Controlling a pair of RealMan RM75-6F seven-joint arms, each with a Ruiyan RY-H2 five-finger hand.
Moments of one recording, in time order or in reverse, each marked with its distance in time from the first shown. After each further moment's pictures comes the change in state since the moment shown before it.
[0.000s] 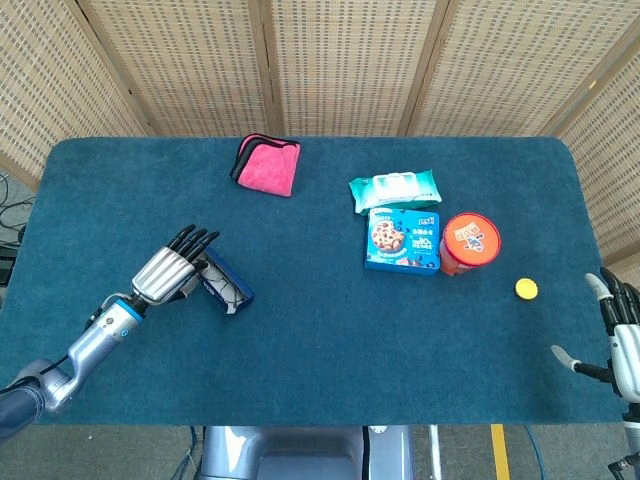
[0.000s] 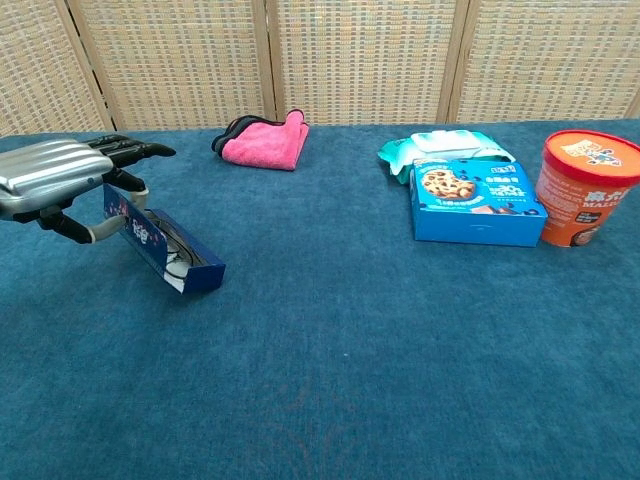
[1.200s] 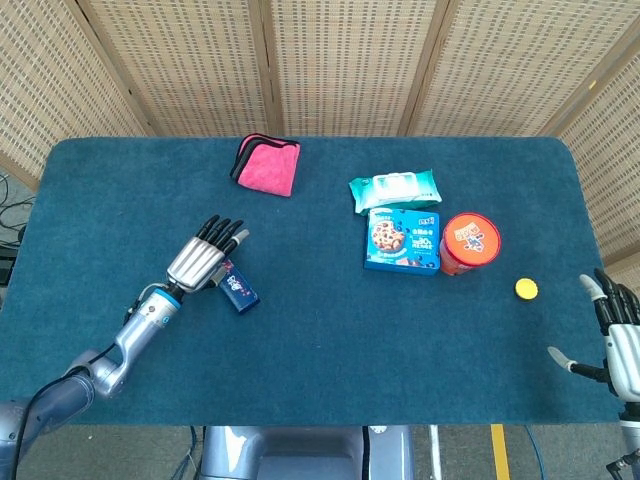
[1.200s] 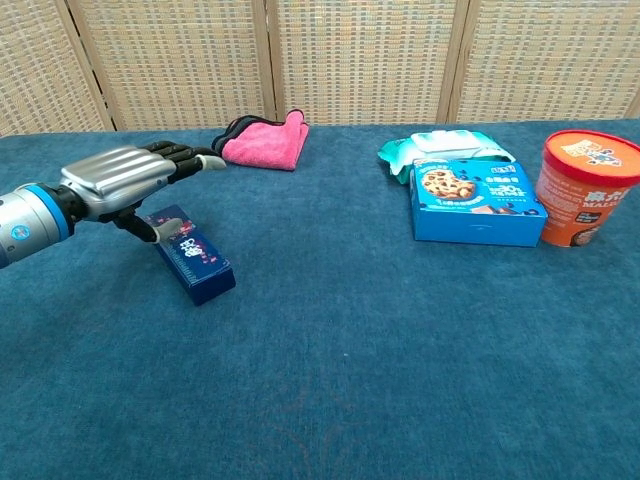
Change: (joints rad) left arm -0.074 -0.173 -0.113 0.091 -0.101 -0.143 0.108; right arm 0.006 0.003 -0.006 -0.003 0.003 -0.020 -0.001
